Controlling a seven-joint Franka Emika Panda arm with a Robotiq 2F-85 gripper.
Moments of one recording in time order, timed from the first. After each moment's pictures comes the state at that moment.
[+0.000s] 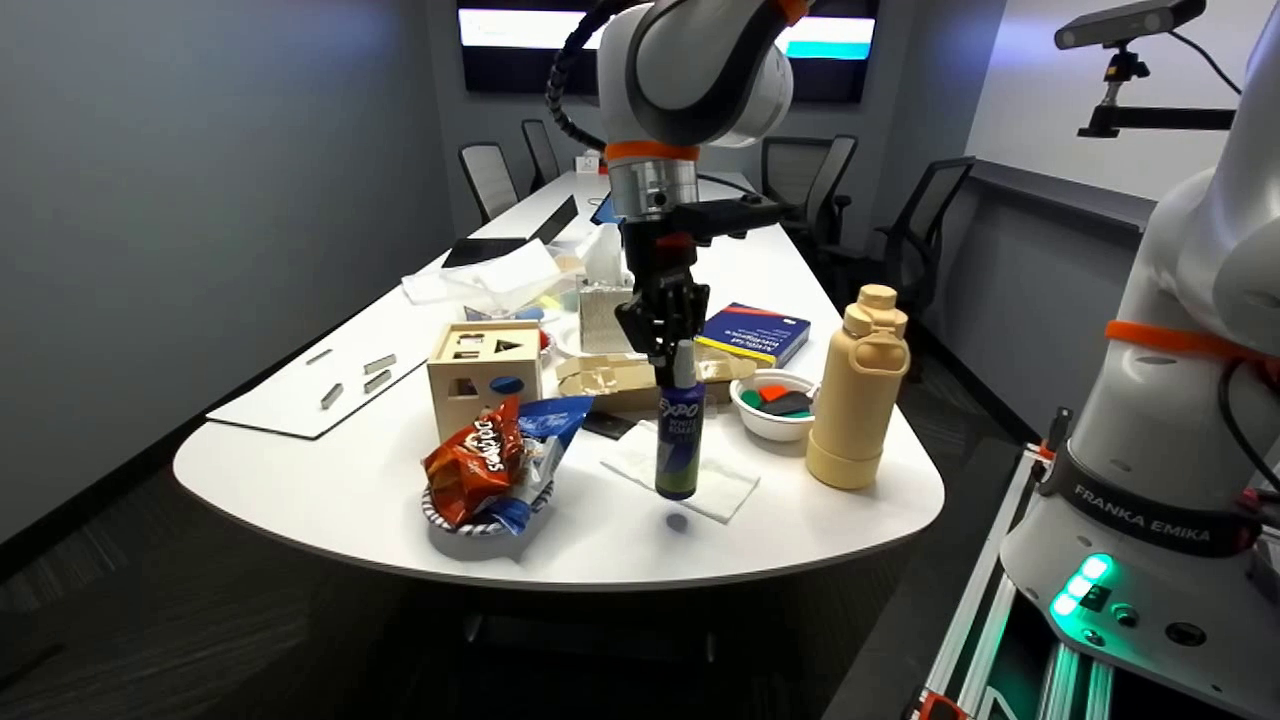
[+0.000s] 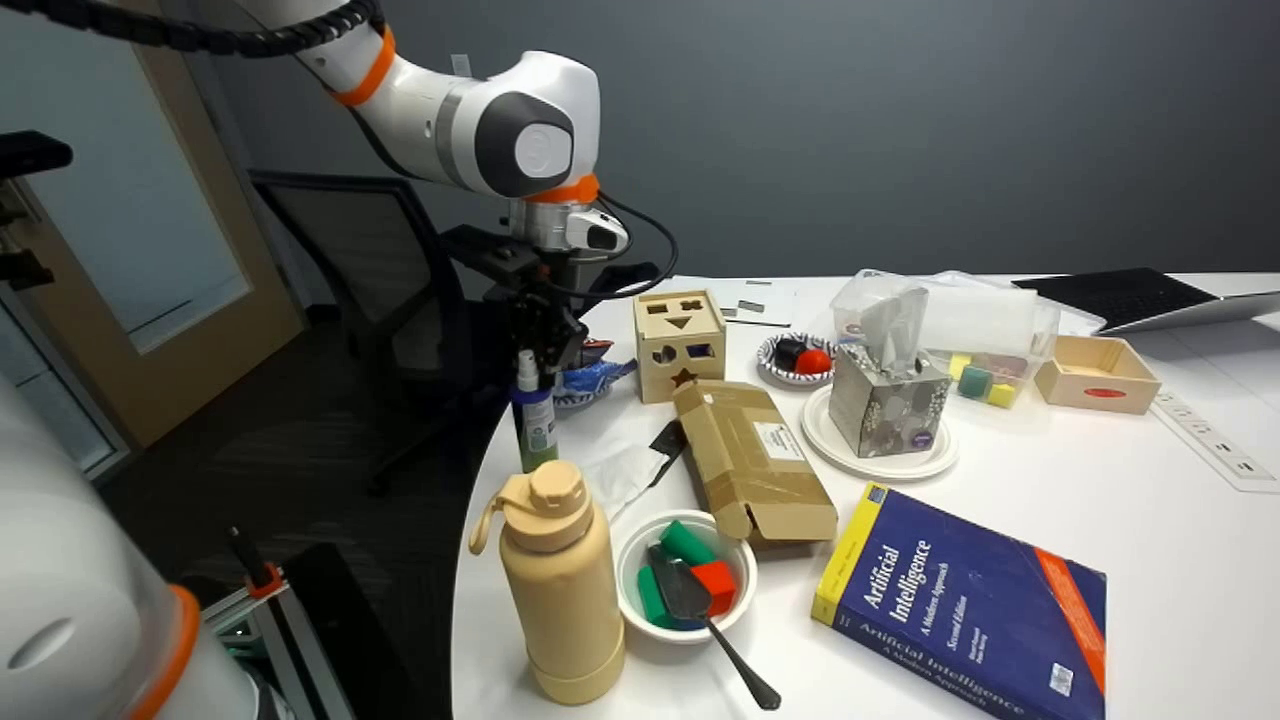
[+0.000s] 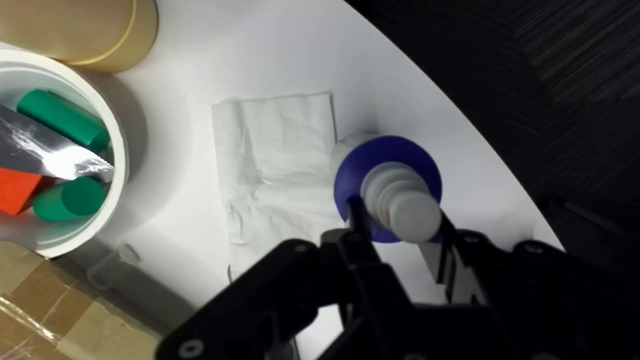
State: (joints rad) arm 0.17 -0.04 0.17 -2.42 0.12 2.19 0.20
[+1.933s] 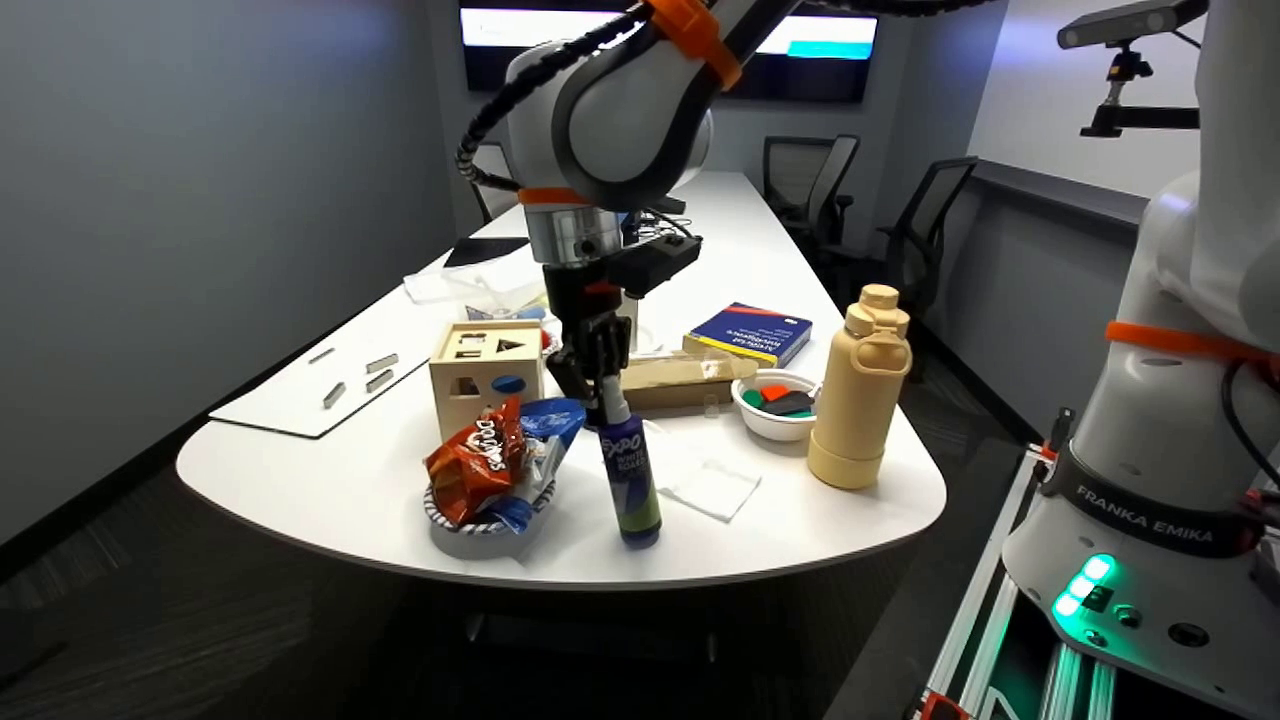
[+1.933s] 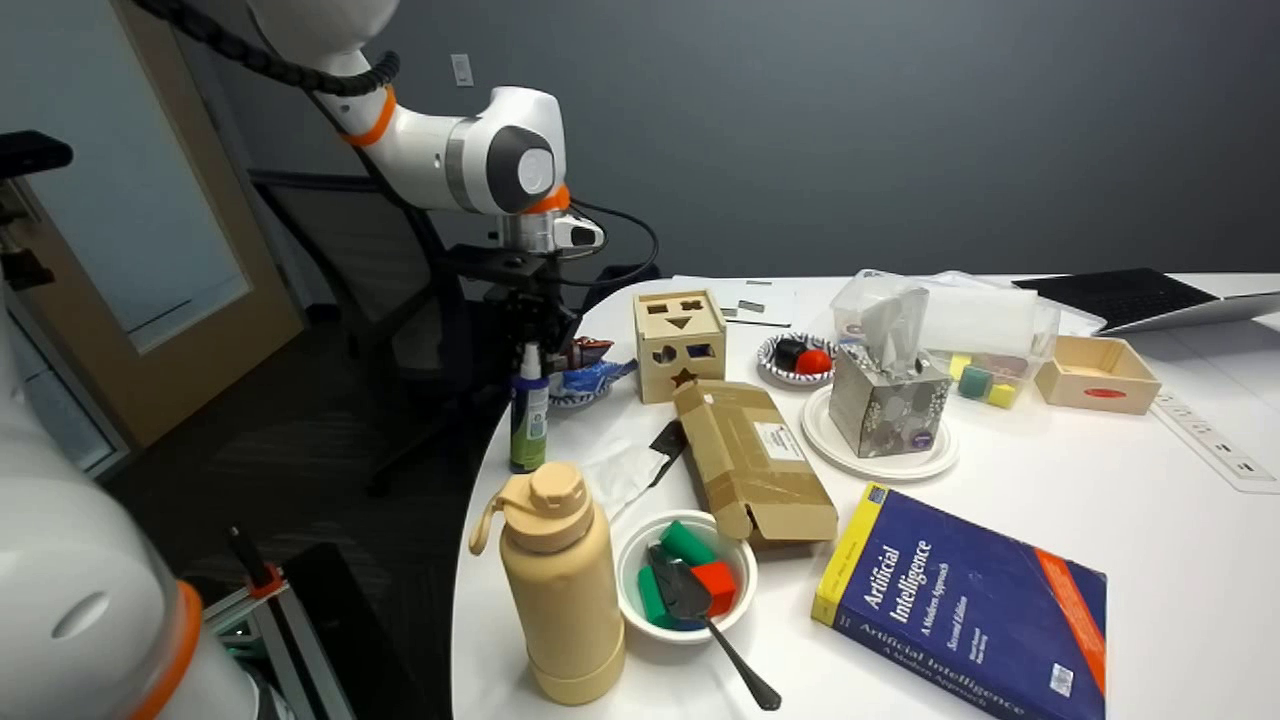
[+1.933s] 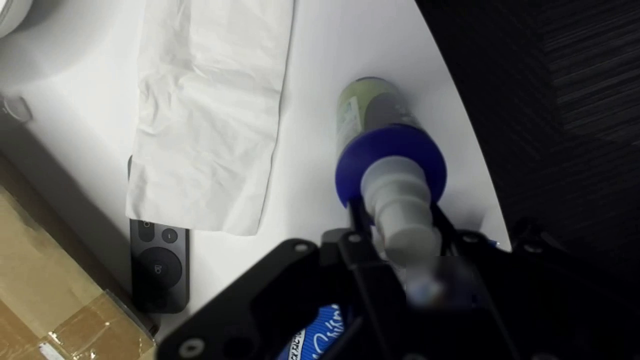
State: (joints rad) arm 0.25 0.18 0.23 -2.25 -0.04 2.29 0.17
